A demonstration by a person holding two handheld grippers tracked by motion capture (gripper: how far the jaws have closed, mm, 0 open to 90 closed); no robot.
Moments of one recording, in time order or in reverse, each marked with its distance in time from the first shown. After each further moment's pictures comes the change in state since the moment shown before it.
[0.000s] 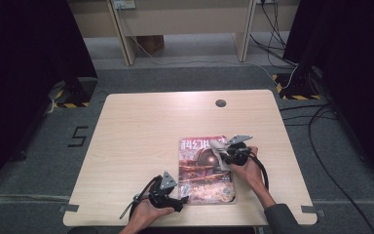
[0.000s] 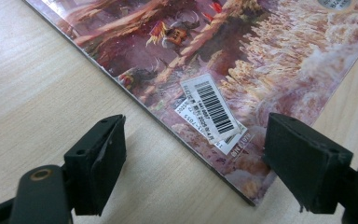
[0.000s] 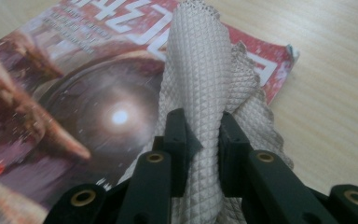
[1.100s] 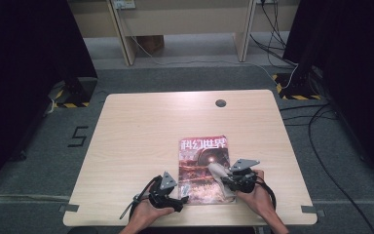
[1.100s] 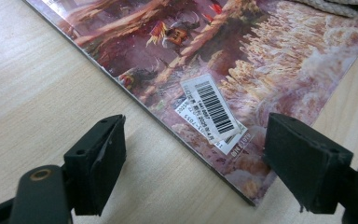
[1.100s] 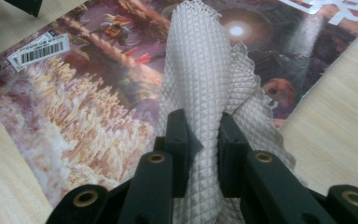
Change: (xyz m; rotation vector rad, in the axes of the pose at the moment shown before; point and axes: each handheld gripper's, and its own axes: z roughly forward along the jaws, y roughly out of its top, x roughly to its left) left arm 0.000 0.000 0.000 -0.003 0.000 -0.003; right arm 0.046 -0.048 -0.044 0.002 0.105 -0.048
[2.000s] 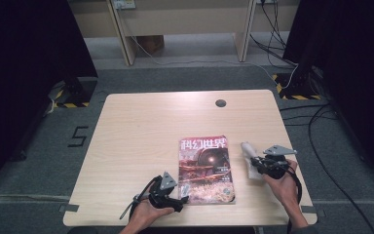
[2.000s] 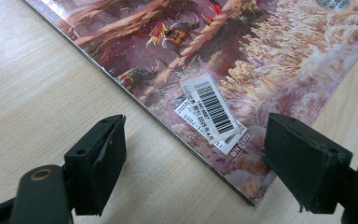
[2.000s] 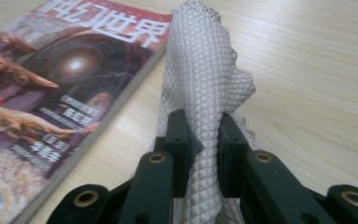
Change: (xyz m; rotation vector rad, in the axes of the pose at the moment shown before) left arm 0.000 0.000 0.000 -0.002 0.003 0.003; right arm -0.075 -0.016 -0.050 -0.111 -0.233 0.196
